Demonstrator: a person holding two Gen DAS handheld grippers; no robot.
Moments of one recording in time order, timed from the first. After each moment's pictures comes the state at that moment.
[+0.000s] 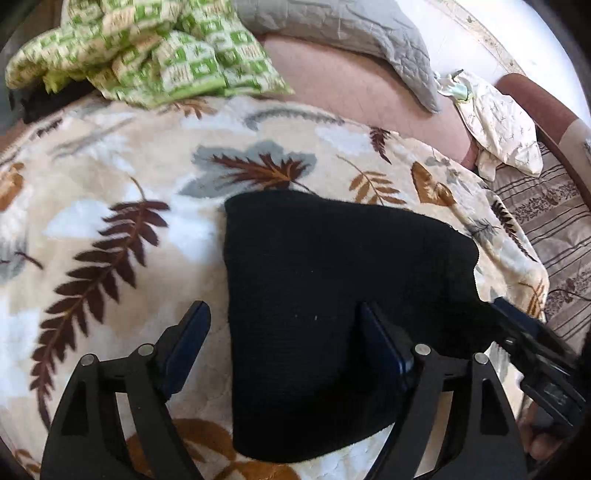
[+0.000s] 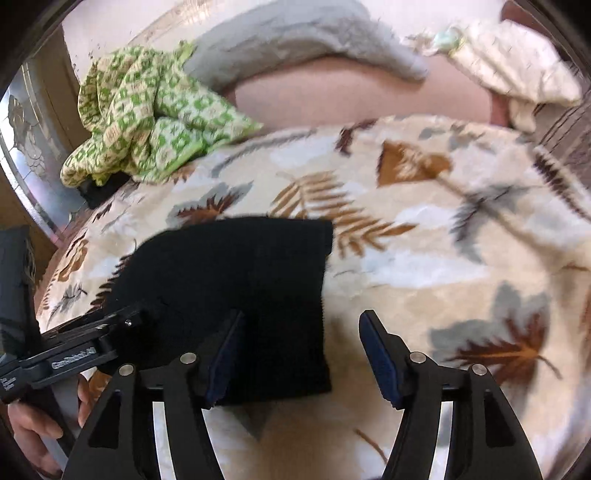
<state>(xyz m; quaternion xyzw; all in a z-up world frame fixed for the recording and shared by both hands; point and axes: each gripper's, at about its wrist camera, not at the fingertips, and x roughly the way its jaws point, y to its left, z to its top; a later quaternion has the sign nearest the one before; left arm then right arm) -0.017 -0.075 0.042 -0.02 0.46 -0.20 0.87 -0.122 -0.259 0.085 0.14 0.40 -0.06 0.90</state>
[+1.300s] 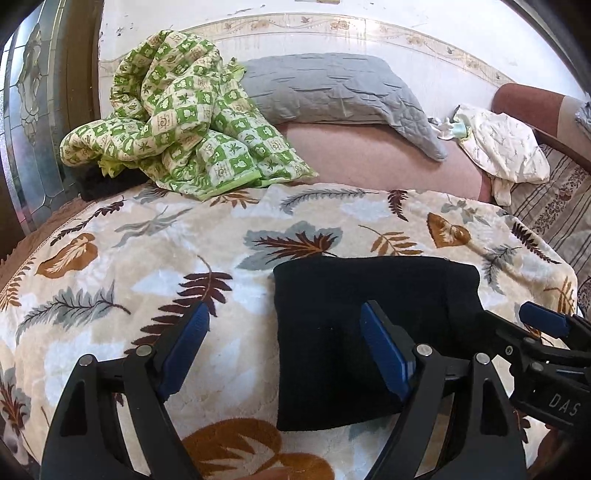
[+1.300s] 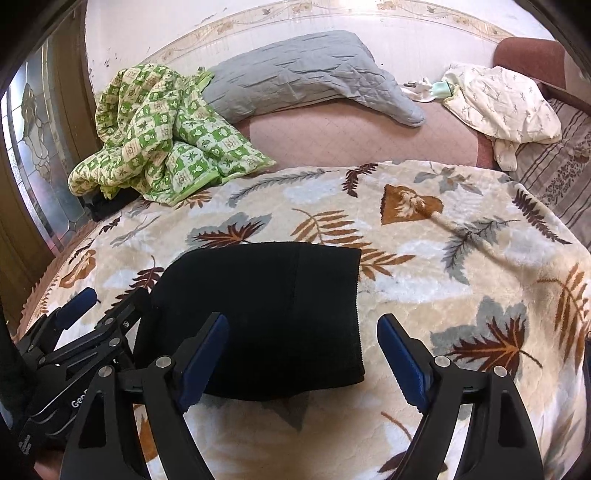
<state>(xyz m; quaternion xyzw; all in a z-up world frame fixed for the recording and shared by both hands) -0.065 -0.063 0.077 0.03 0.30 -0.13 0.94 -0.140 -0.220 0.107 0.11 0.36 -0.09 0.92</state>
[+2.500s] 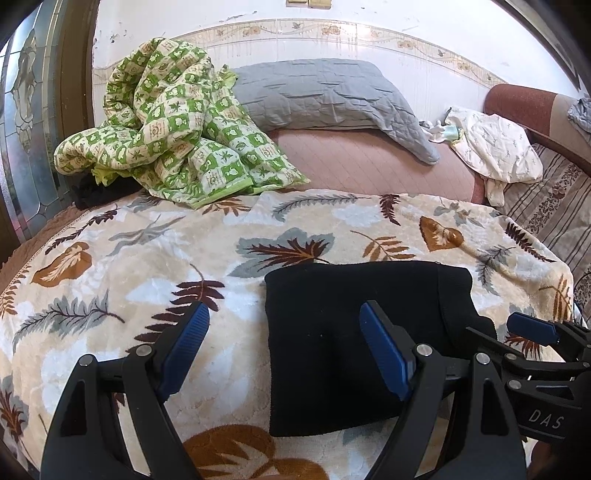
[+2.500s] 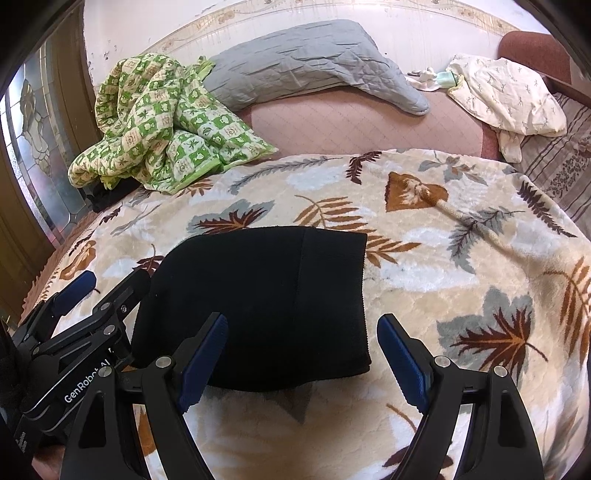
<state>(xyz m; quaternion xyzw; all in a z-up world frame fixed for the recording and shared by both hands) -0.066 -0.067 0.081 0.03 0.29 -0.15 0.95 -0.136 -0.220 0.099 0.11 0.38 -0.09 0.92</state>
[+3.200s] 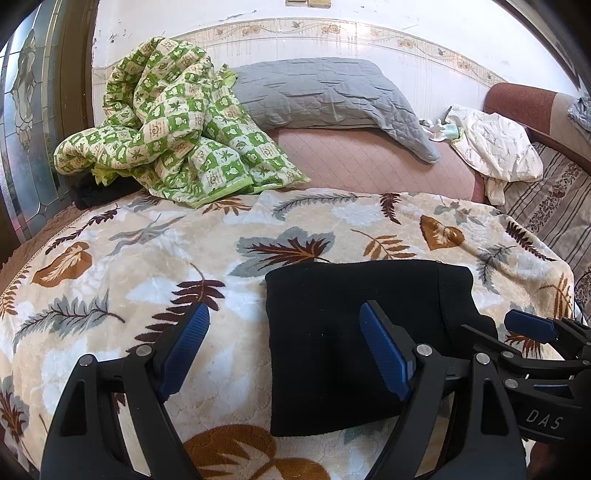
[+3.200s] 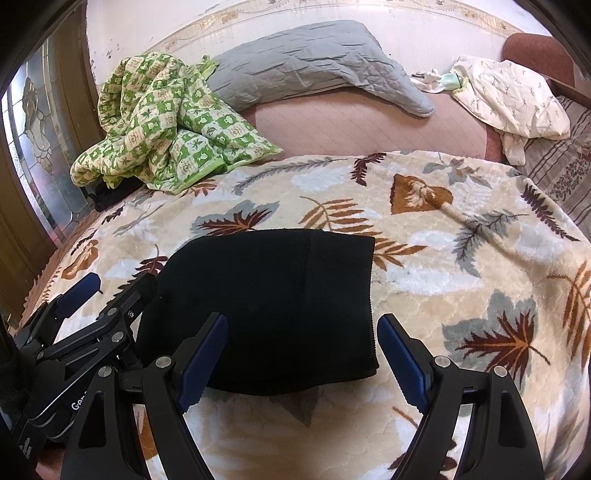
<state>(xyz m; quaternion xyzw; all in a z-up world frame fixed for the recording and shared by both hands) -0.066 -0.068 0.080 0.03 0.29 -0.15 0.94 -0.132 -0.217 0.099 0.11 0.38 -0.08 0.92</state>
